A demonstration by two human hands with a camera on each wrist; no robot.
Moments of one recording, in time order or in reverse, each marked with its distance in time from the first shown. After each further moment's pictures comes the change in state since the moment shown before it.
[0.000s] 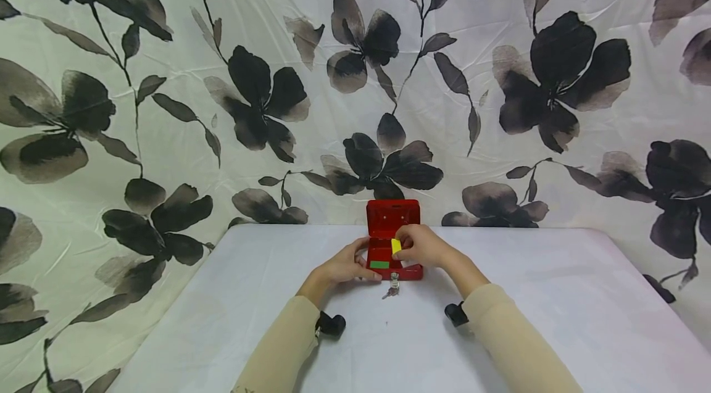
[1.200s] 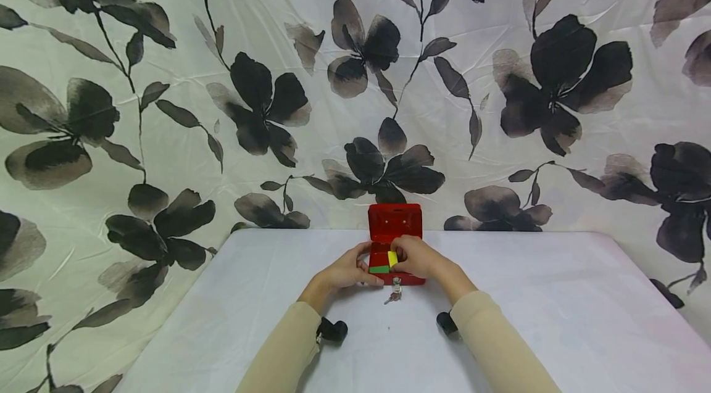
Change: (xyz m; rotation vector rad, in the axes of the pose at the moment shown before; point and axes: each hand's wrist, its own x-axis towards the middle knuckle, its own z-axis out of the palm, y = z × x) left_hand 0.006 -0.004 0.000 -0.040 -0.013 0.025; right_hand 0.014 0.013 0.026 -0.103 -0.039 -0.076
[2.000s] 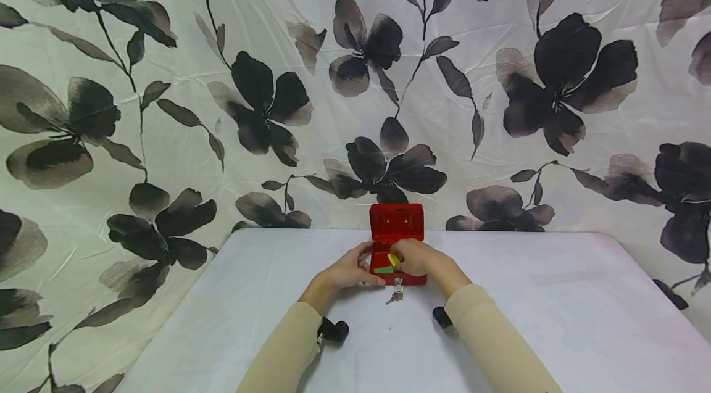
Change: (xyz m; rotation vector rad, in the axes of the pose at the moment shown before) left_hand -0.004 0.003 0.002 0.004 0.012 -0.011; right_hand 0.007 -0.015 0.000 -0.094 -0.127 0.130
